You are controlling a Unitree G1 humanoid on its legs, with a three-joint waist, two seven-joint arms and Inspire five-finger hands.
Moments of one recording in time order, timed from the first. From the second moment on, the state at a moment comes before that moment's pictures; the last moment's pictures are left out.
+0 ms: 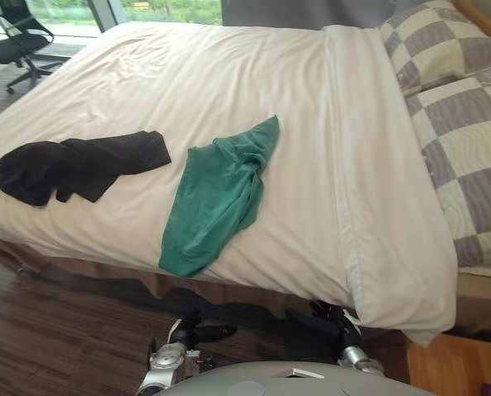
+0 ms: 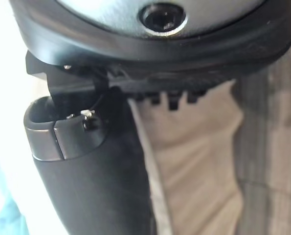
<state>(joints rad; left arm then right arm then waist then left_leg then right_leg) 0.08 0.03 0.01 0.99 0.05 0.01 -0.04 0.17 -0.04 -0.16 0.99 0.13 -0.40 0.32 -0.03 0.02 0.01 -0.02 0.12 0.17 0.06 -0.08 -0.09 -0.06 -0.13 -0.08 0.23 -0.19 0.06</state>
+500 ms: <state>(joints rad) 0.08 0.01 0.00 0.92 0.08 -0.05 -0.12 0.15 -0.09 -0.06 0.85 0.16 -0.33 0.19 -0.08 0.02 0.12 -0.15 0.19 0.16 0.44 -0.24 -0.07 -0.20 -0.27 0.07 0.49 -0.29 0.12</state>
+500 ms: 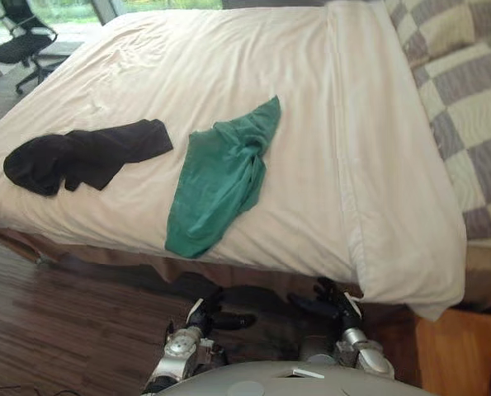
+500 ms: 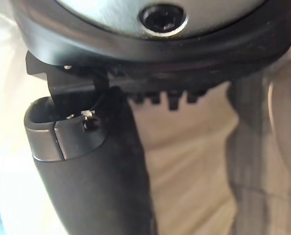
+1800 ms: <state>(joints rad) 0.09 0.06 0.22 1.09 -0.15 0.03 0.13 0.18 -0.05 -0.14 1.06 0.07 -0.35 0.18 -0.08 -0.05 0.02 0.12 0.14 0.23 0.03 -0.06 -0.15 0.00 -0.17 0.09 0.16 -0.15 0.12</state>
